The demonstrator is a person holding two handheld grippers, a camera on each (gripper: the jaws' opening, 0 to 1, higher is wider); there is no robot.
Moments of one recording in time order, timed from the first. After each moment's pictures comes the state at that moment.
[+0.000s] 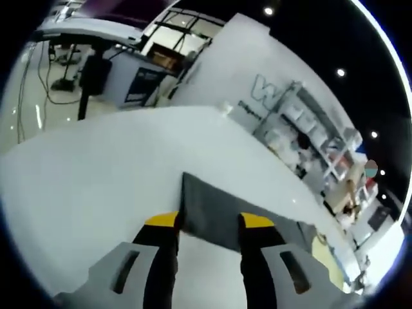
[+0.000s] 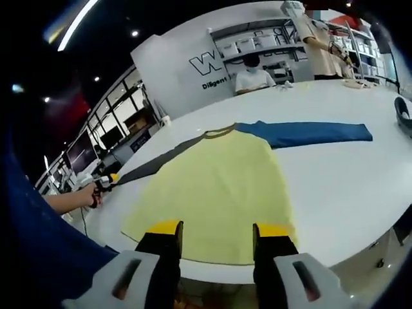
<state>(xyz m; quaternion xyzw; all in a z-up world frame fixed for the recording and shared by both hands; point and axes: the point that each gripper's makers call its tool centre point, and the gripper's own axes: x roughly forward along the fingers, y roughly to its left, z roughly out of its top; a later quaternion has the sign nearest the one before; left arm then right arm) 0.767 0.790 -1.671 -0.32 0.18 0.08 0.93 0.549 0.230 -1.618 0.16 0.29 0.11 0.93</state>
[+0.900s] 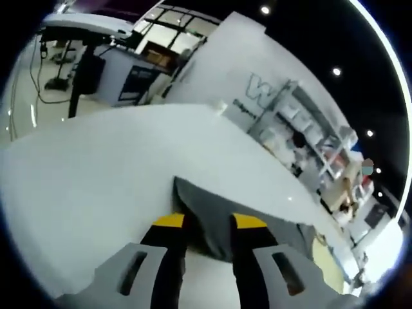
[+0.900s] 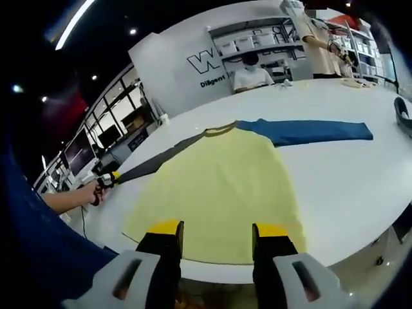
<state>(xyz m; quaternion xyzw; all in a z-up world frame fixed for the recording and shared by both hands) 0.783 0.787 -1.673 -0.32 0.19 0.06 0.93 0.549 0.241 -1.619 0.16 0.30 0.10 0.93</state>
